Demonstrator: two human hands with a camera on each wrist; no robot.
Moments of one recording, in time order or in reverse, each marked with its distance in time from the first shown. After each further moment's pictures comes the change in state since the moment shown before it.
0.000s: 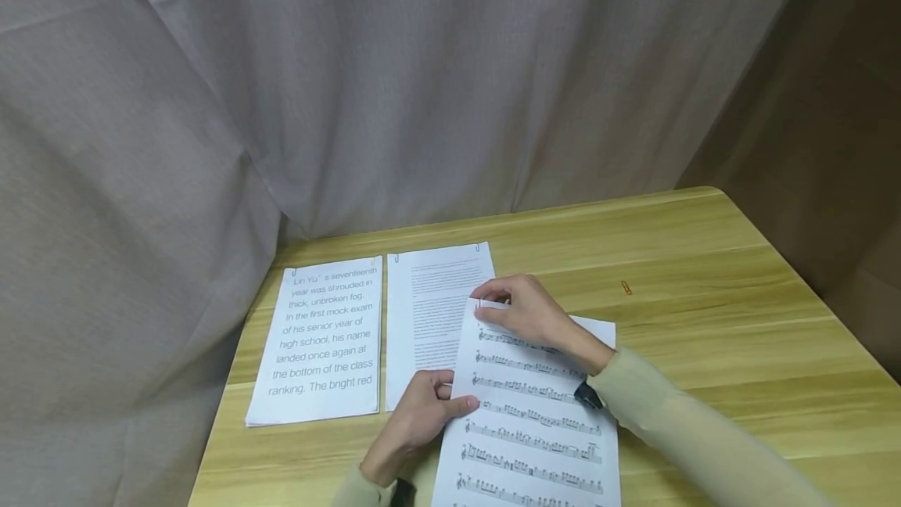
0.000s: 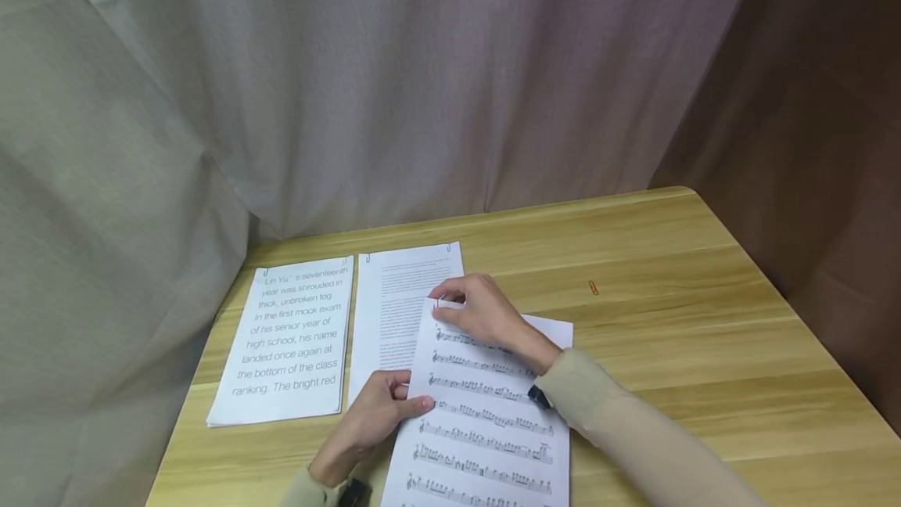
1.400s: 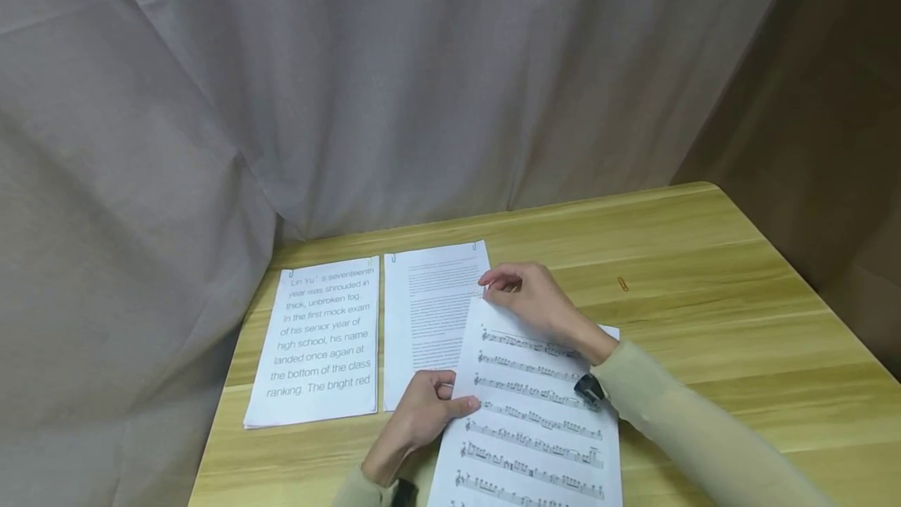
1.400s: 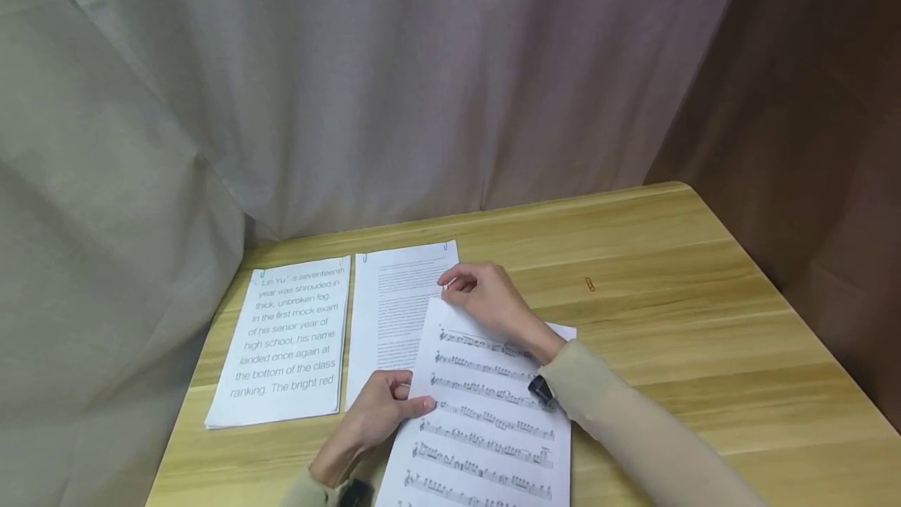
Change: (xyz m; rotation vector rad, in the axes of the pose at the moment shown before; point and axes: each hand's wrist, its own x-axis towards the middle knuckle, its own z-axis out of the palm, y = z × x) left_hand 0.001 0.000 0.003 0.022 0.006 -0.018; right_hand 0.001 0.008 -0.013 0.134 0.078 0.111
